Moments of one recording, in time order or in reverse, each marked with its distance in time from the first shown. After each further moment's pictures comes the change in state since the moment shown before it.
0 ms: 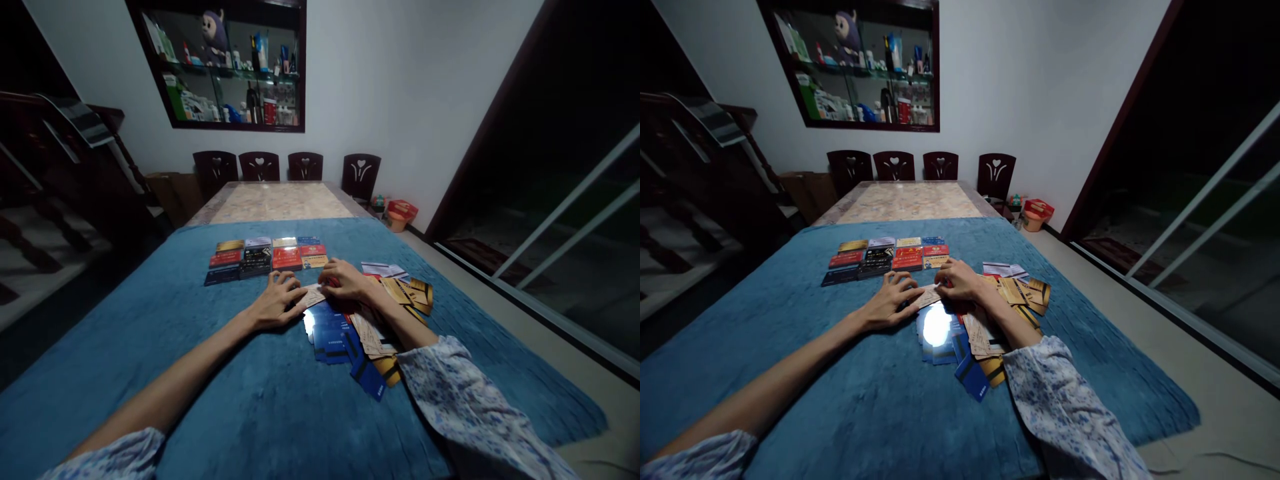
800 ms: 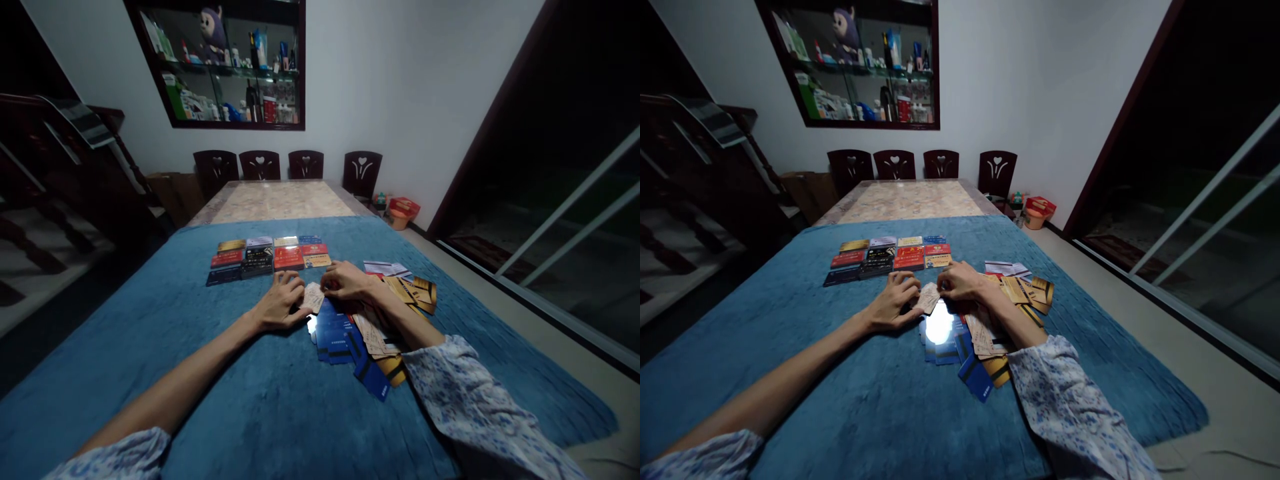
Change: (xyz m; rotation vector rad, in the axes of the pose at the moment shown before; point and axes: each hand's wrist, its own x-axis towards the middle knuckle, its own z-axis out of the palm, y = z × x) left_hand 0.004 0.007 -0.001 -0.019 0.064 0.036; right_hand 0.004 -0.005 -0.007 -0.085 -0.199 0.078
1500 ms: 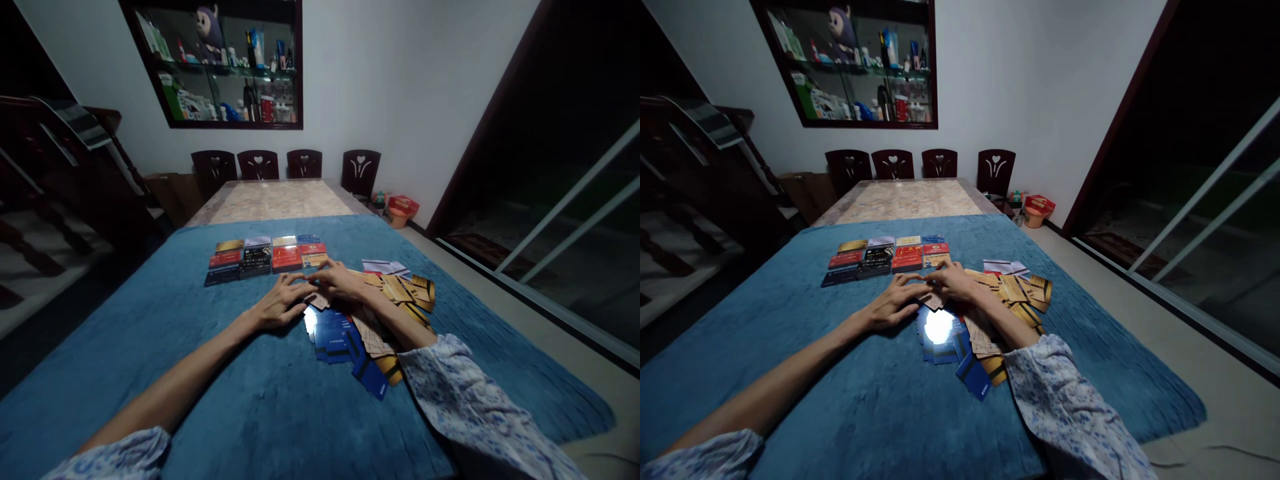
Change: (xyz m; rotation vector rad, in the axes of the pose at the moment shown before) left_hand -0.001 -0.013 0.008 -0.186 -0.044 0.107; right_hand 0.007 -0.011 0.014 0.106 0.009 0.087
